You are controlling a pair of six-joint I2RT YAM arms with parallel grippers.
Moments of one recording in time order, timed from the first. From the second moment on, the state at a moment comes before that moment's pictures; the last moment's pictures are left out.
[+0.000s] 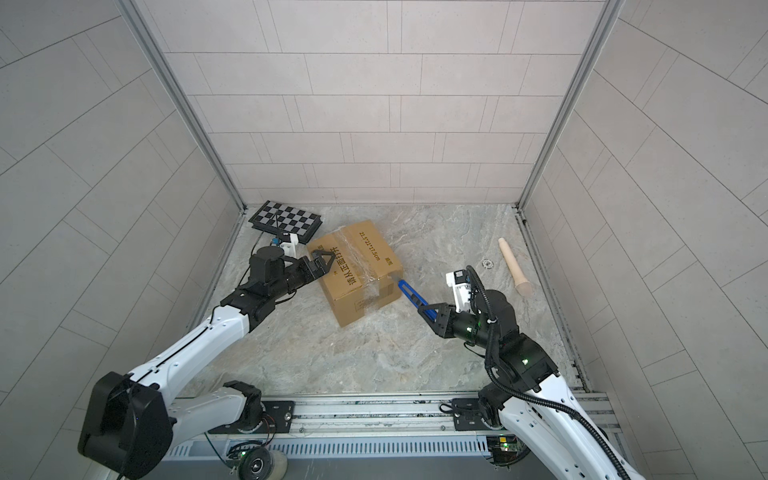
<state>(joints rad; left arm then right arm) -0.33 1.16 0.72 -0.01 0.23 -0.76 0.49 0.54 0.59 -0.47 -0.43 0.79</state>
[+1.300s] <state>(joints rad) -0.33 1.16 0.70 0.01 0.23 -0.76 0.55 0.55 0.44 -0.20 -0.39 1.00</state>
